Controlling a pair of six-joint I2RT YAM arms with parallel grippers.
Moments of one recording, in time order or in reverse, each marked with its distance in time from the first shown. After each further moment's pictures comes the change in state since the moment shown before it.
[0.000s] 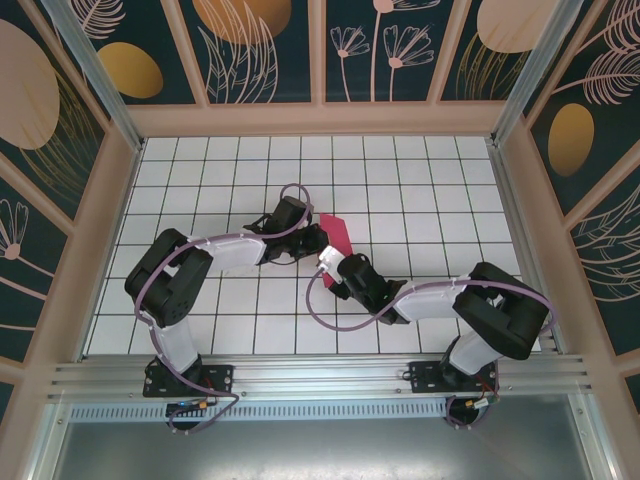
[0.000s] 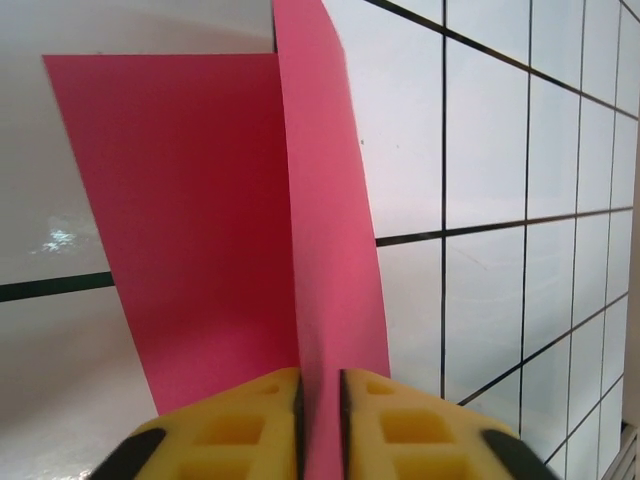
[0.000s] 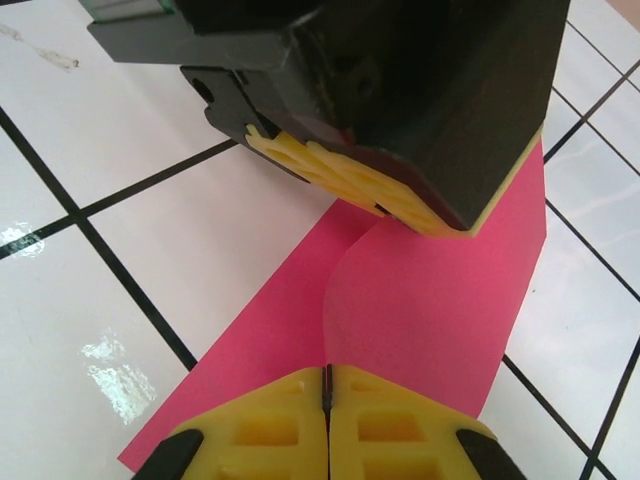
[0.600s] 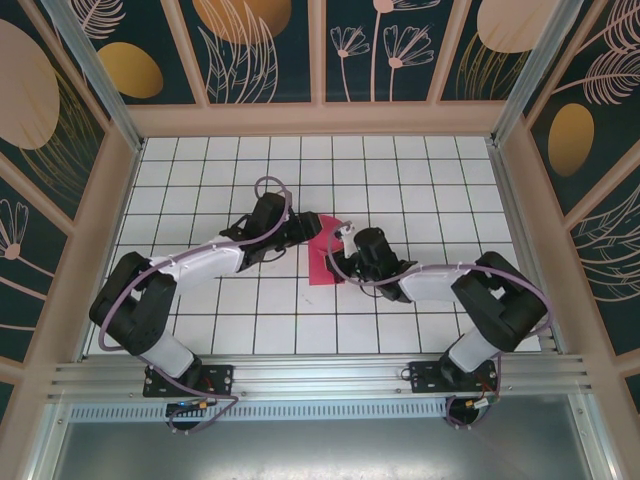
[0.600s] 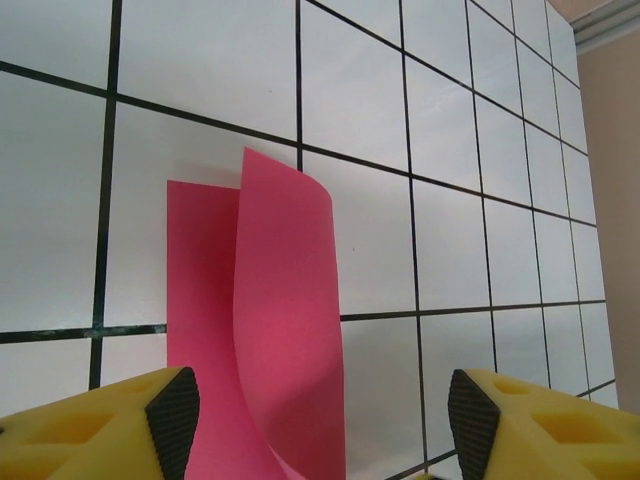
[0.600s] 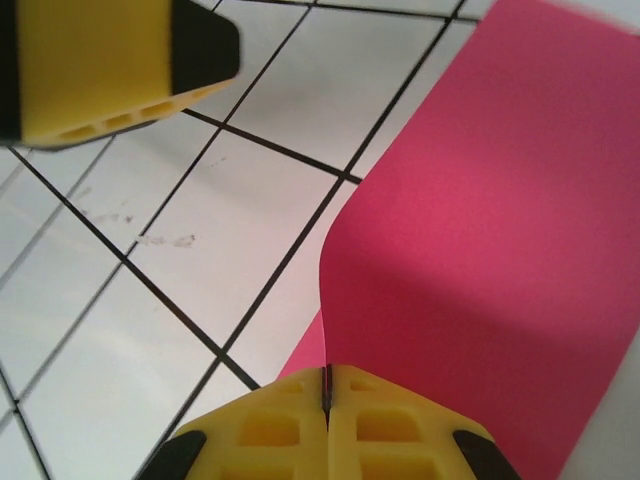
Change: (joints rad) left arm 0.023 -0.229 -0.103 0.006 -0.187 0.004; right arm -0.252 0.058 0.070 0.023 -0.560 0.594
